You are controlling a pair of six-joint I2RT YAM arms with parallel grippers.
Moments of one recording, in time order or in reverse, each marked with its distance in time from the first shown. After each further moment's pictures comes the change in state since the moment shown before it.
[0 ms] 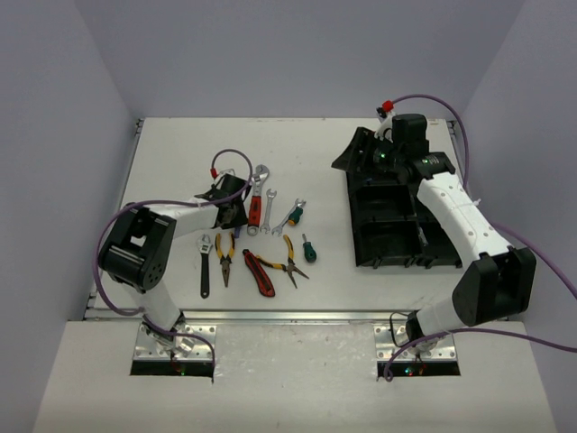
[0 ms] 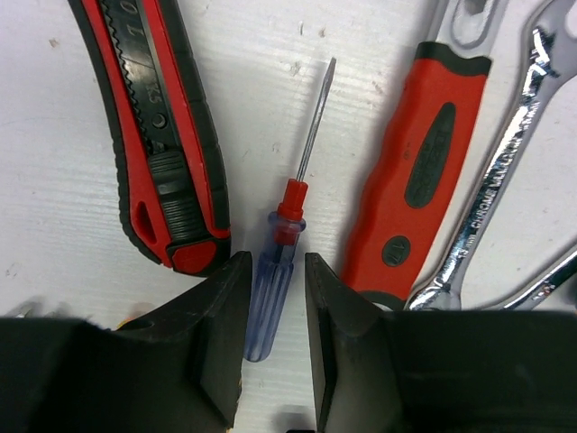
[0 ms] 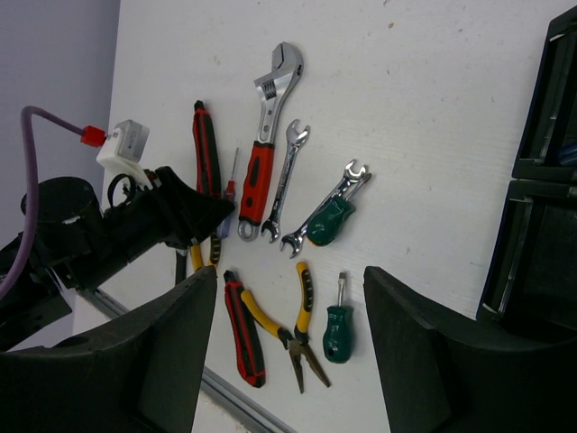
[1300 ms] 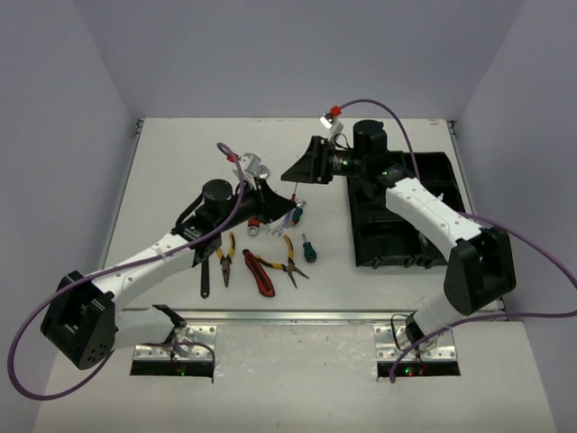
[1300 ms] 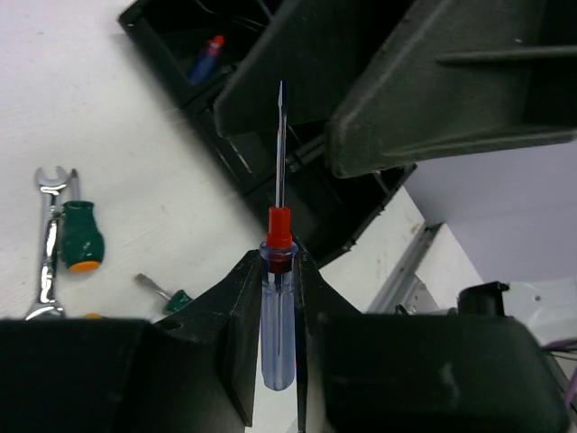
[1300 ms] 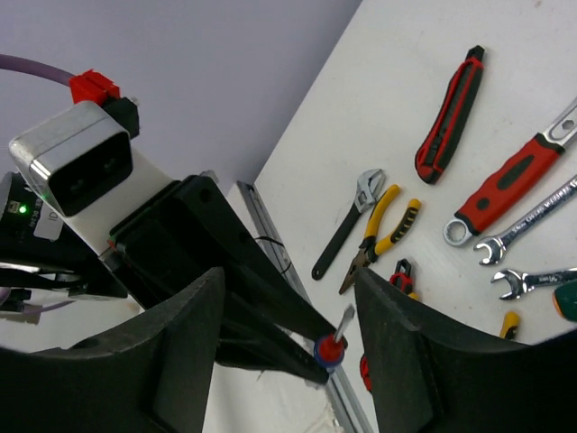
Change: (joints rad) left arm -0.202 -0.511 -0.185 0.502 0.523 -0.016; right arm 0.208 0.097 -0.080 0.470 -0.399 0.180
